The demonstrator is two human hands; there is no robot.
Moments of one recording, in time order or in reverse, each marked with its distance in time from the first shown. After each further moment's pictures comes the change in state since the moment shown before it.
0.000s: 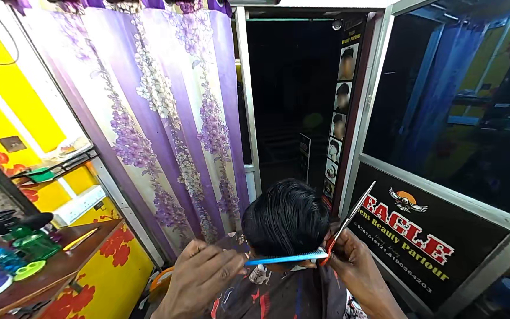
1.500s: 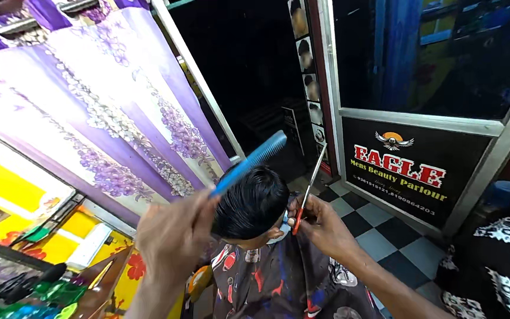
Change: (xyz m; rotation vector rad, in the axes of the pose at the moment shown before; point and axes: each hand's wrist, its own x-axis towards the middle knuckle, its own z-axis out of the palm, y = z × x) left_hand 0.129 0.028 0.004 0.154 -0.086 -0.147; right_hand -0.003 0.003 -0.013 0.049 -0.035 0.090
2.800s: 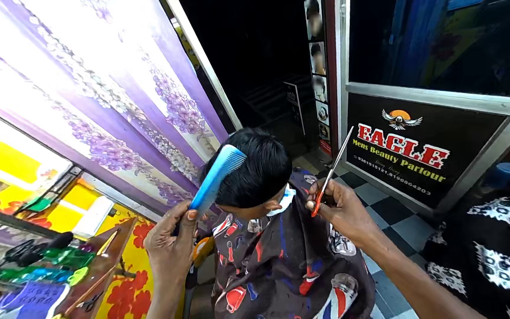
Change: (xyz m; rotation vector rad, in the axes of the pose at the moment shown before) left_hand -0.109 -0.022 0.007 -0.602 -0.005 -0.565; right_hand -0.031 0.018 -0.016 -0.010 0.058 0.091
